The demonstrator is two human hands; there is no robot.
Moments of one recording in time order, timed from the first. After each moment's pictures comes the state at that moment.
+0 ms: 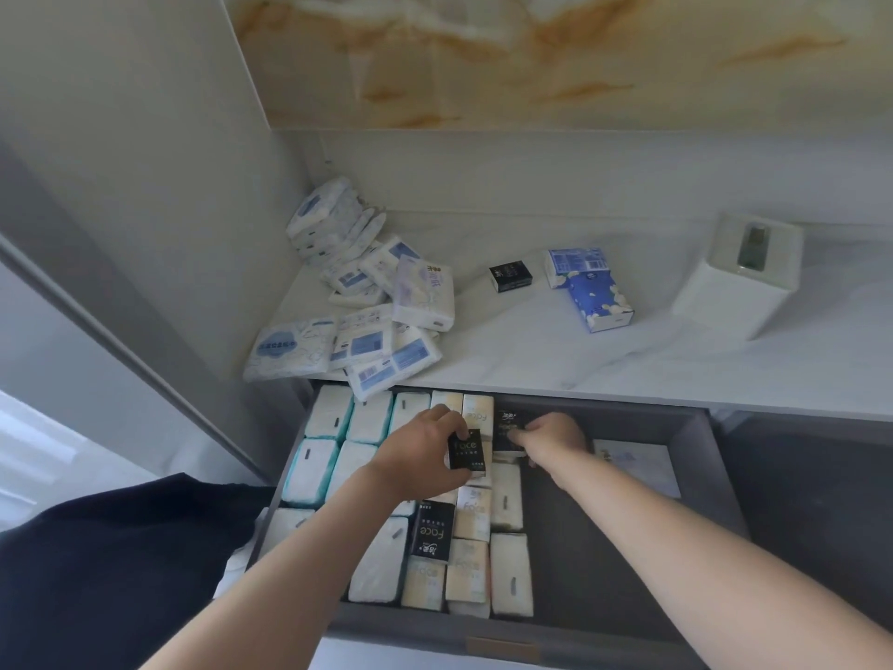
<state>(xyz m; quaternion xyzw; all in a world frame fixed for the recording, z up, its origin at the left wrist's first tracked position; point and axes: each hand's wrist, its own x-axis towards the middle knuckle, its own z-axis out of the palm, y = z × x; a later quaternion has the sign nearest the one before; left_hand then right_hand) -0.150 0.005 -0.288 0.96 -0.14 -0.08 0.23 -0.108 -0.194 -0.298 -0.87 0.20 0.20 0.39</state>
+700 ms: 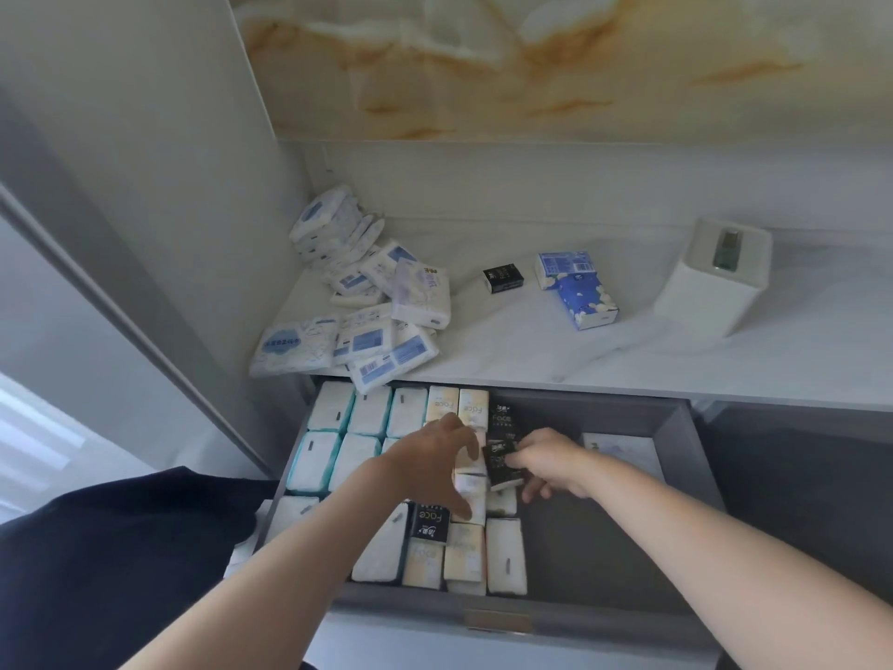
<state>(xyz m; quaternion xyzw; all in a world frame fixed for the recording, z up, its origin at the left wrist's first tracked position) -0.170 -0.008 -0.262 0.94 -0.18 -0.23 0.18 -0.144 -0.211 -0.270 -0.82 0.09 0.39 0.41</state>
